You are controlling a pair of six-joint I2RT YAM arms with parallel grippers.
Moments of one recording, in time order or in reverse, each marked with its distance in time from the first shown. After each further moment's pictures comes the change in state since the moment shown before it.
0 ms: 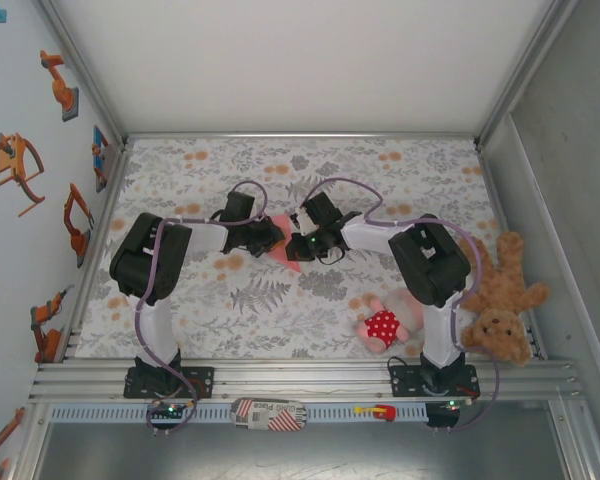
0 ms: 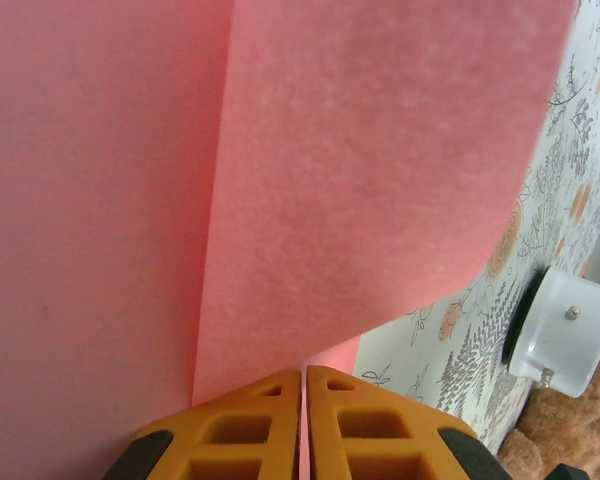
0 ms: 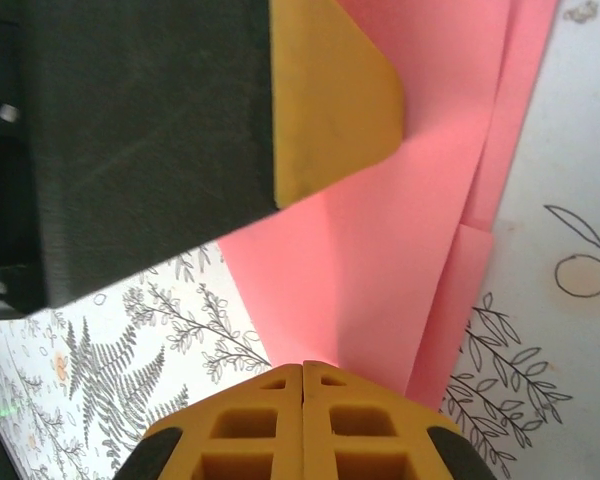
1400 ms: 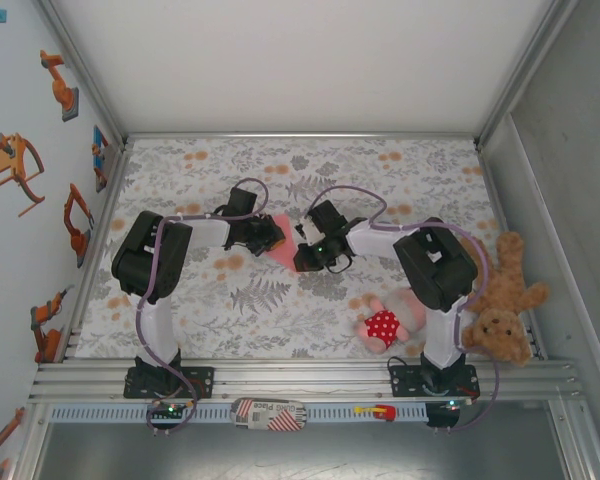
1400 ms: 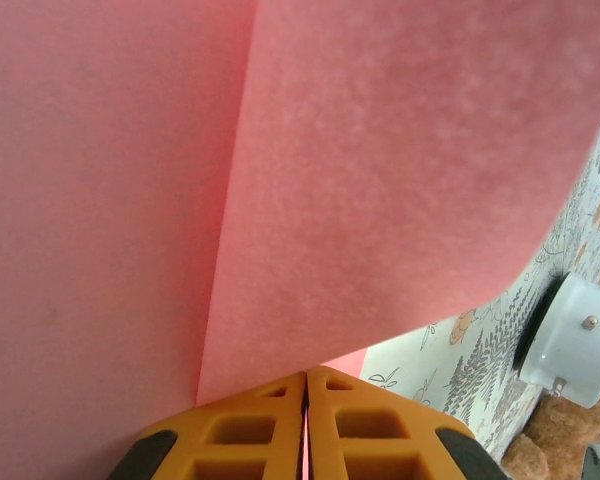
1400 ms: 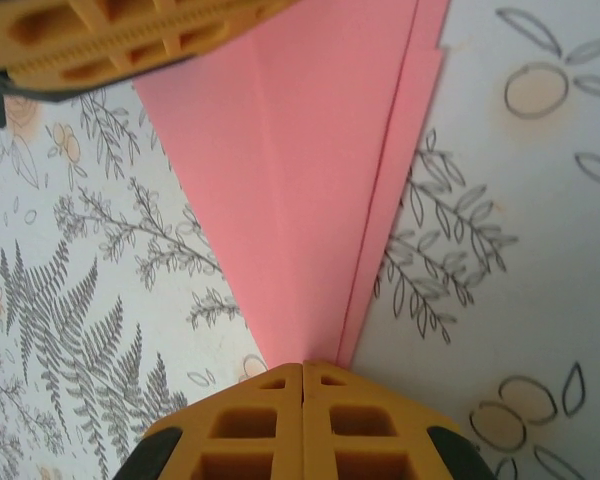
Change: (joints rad) left arm 0.000 0.015 0.061 -0.114 -0.014 0.003; right arm 0.000 -0.060 -0.097 -0.049 0.014 -0.077
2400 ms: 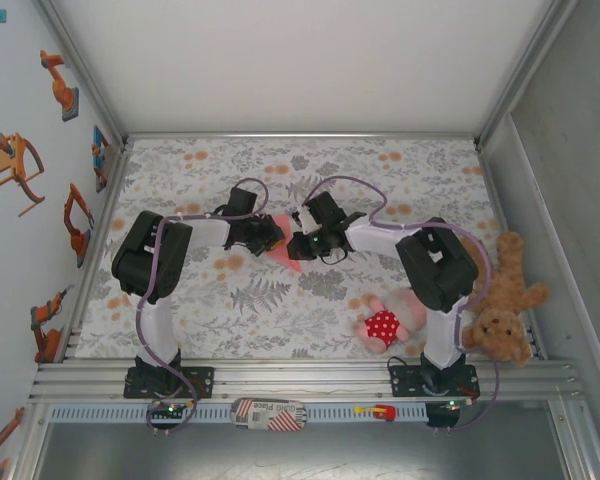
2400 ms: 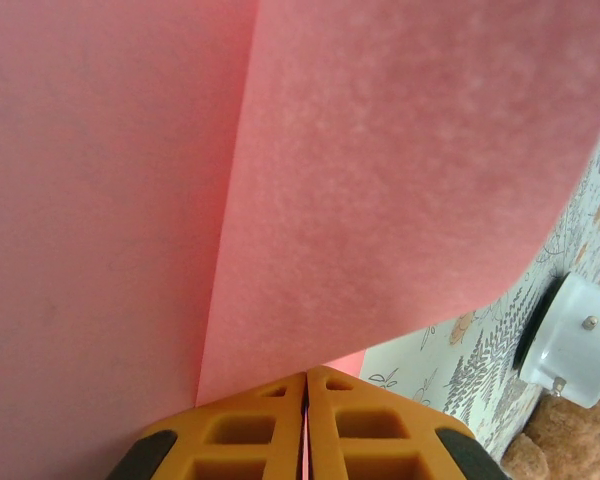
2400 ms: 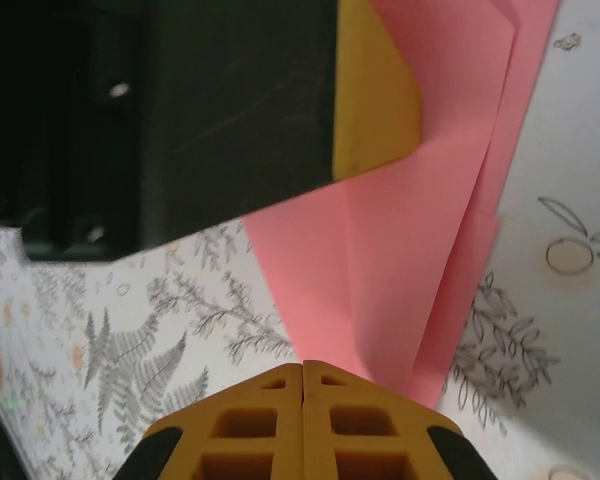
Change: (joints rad) left arm 0.000 0.000 0.003 -0.002 0.002 0.000; right arm 0.002 0.016 0.072 0.073 -0.001 0.068
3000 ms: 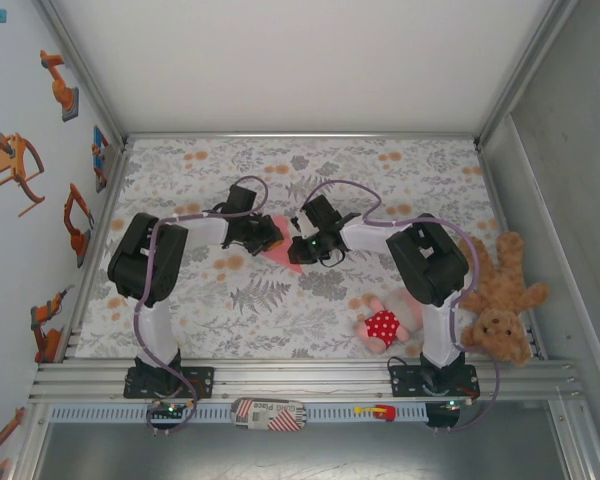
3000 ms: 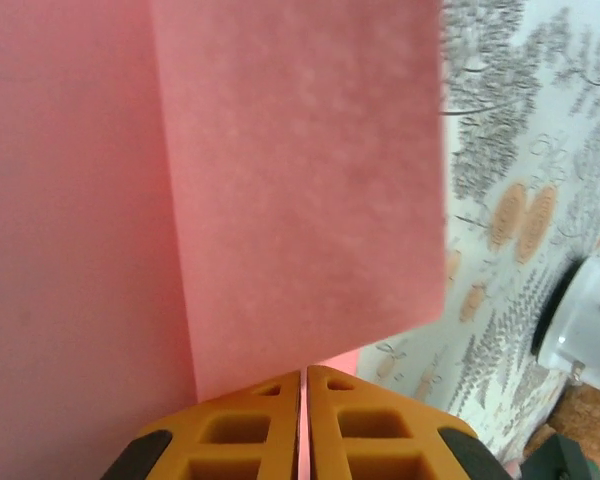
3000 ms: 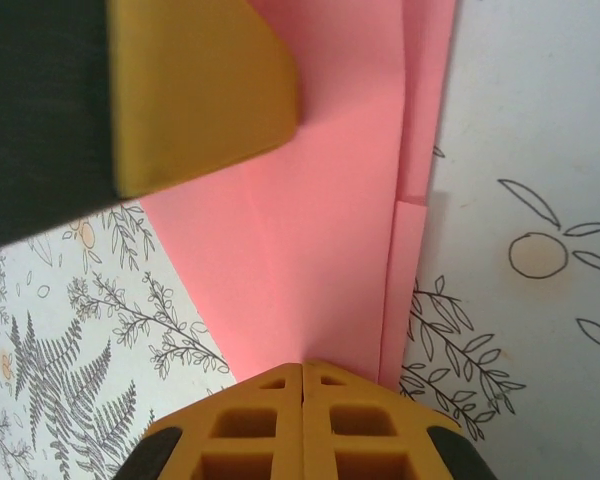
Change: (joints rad) left arm 0.000 -0.060 0.009 -0.089 -0.010 0.063; right arm 0.002 0.052 0.011 -0.043 0.026 -0.039
